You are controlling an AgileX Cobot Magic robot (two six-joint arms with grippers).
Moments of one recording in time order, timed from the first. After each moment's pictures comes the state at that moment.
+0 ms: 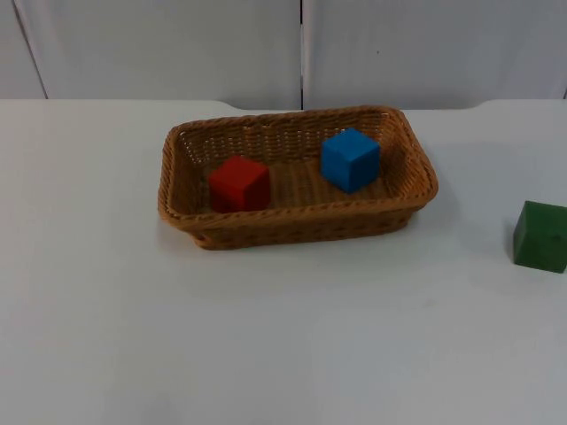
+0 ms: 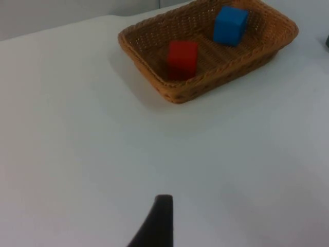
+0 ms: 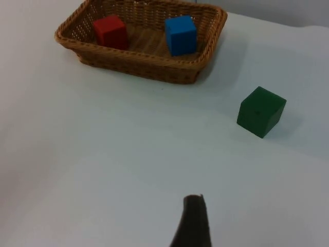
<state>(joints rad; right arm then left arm) 0.44 0.00 -0.52 0.00 1.09 -0.03 -0.35 0.00 -0.50 -0.09 1.09 0.07</state>
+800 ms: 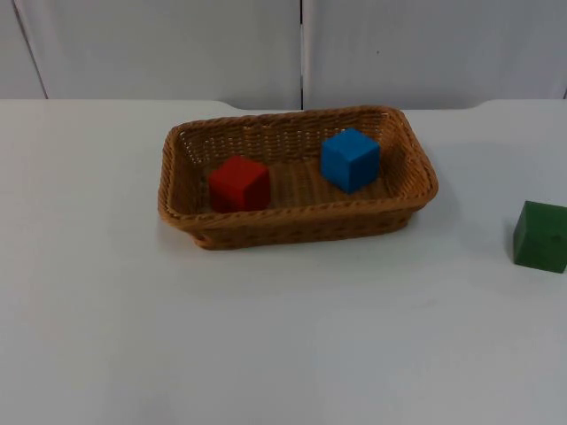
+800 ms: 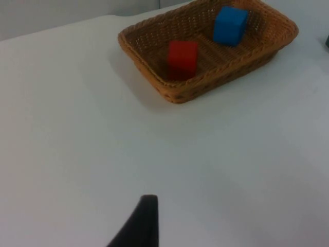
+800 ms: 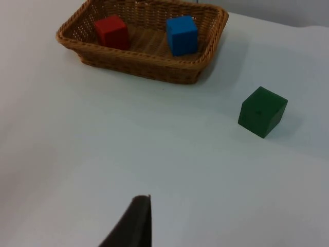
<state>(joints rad) 0.44 0.00 -0.52 0.01 1.09 -0.03 -0.35 0.00 -0.50 -0.09 1.09 0.07</state>
